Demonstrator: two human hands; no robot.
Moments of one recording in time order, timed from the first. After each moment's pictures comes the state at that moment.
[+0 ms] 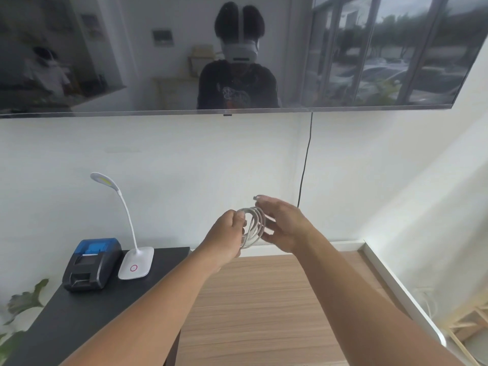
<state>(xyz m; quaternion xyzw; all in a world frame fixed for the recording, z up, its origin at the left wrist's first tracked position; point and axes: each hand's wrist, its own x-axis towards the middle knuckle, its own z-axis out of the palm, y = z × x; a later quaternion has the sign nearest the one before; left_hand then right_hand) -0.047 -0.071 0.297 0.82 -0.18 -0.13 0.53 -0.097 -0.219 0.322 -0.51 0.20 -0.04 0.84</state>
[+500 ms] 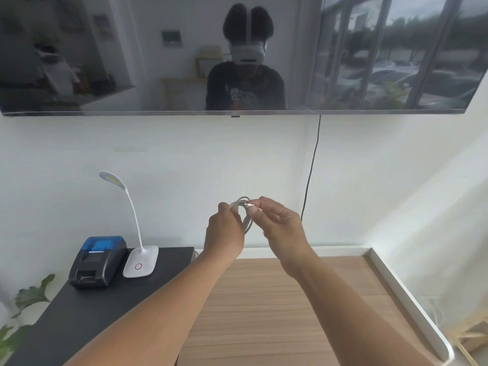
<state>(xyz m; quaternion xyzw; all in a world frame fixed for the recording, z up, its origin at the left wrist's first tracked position) -0.042 -0.077 0.304 0.90 -0.12 0.07 0.41 -0.119 -0.185 0.314 -0.67 0.06 -0.20 0.71</state>
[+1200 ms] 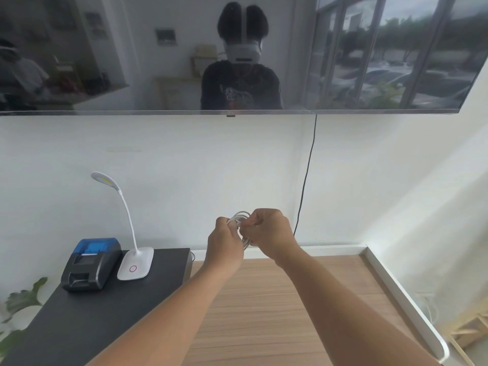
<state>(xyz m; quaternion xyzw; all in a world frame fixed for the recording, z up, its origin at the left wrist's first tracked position) -0.046 -0.079 0.272 0.86 -0.11 0.01 0.50 -0.086 -0.192 0.298 -0.81 0.17 -0.16 0.54</state>
